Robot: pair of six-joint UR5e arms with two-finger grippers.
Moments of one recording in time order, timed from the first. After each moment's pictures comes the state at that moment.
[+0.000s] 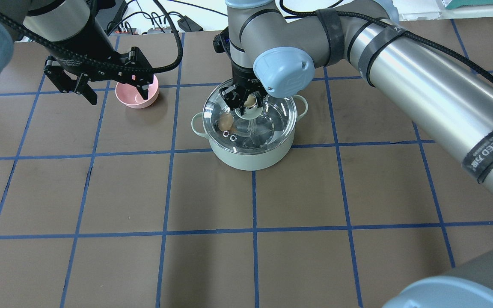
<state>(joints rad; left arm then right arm) -1.62 -1.55 -1.51 -1.62 1.58 -0.12 1.93 -1.13 1.37 -1.84 -1.53 -0.09</state>
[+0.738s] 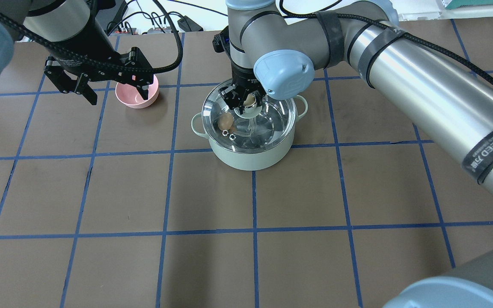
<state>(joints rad) -1.62 -1.55 -1.51 -1.62 1.58 -0.12 1.93 -1.13 1.38 -1.87 -1.53 -0.10</state>
